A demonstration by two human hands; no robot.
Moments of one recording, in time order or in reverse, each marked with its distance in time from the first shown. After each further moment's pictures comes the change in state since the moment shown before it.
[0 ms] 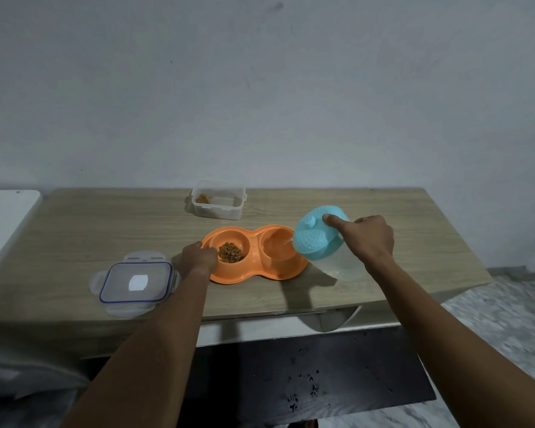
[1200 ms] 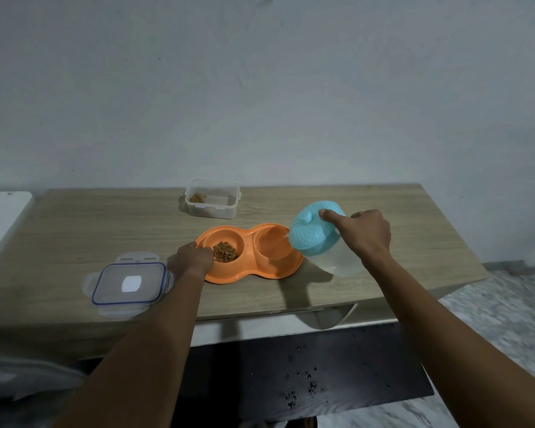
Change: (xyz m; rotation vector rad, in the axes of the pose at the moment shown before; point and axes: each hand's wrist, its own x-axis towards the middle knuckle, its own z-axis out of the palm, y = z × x) left_hand 0.009 -0.006 0.003 -0.003 0.027 -0.032; right_hand 0.003 -0.008 -0.005 0.008 0.002 -0.038
